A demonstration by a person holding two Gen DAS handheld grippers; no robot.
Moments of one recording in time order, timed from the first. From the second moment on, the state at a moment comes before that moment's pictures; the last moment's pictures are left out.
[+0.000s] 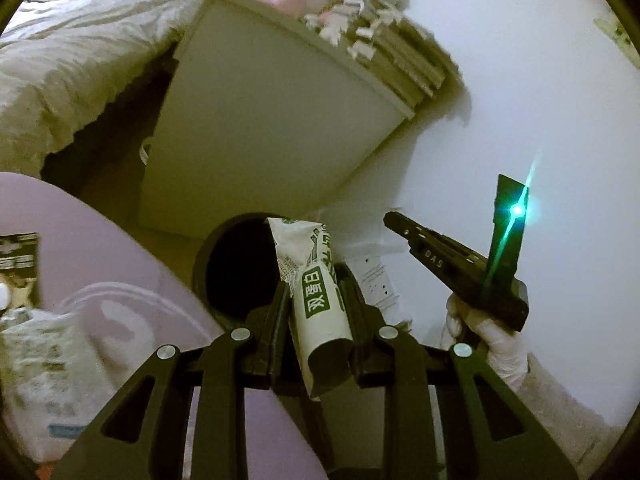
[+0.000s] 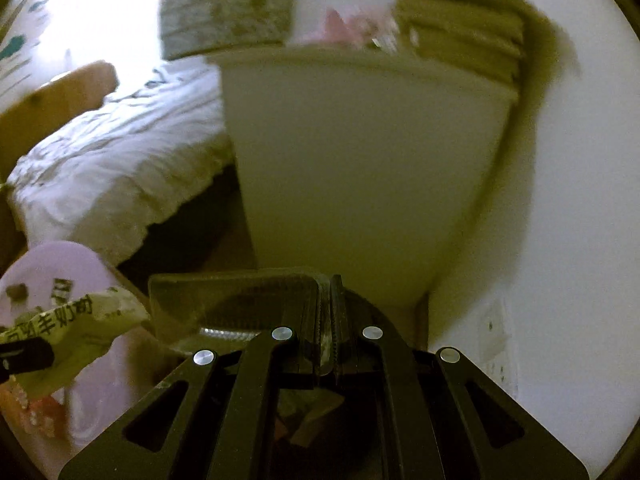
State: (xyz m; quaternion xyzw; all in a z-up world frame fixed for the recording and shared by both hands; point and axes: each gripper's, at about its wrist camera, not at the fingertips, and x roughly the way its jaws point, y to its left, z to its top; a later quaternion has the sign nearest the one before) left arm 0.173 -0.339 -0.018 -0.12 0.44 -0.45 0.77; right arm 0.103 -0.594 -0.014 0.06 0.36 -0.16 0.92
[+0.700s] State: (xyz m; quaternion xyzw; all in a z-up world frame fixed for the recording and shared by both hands) left arm 0.173 -0.398 -0.035 -0.06 0.44 -0.45 0.78; right arm 0.108 -0.632 -0.042 0.11 0.39 -0.16 0.90
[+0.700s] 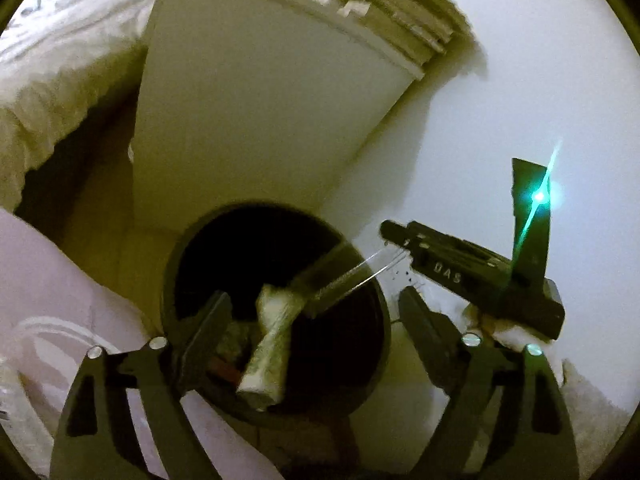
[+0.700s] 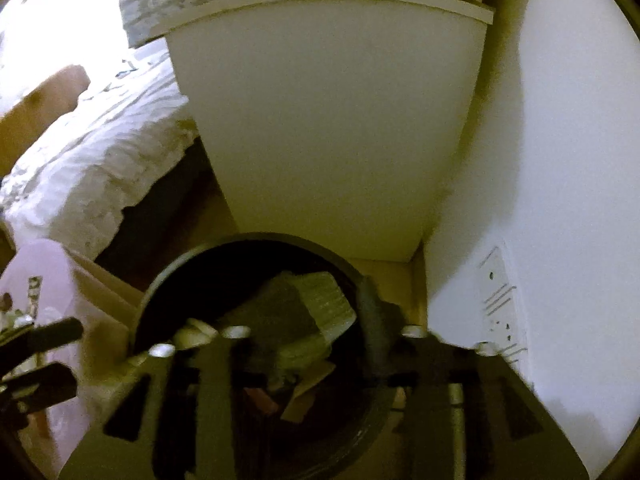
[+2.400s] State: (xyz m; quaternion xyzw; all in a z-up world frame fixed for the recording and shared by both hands) left arm 0.106 0.035 -0.081 -0.14 0.46 -0.16 0.86; right arm 0.248 -0.107 -0.017 -0.25 0.42 0.29 0.82
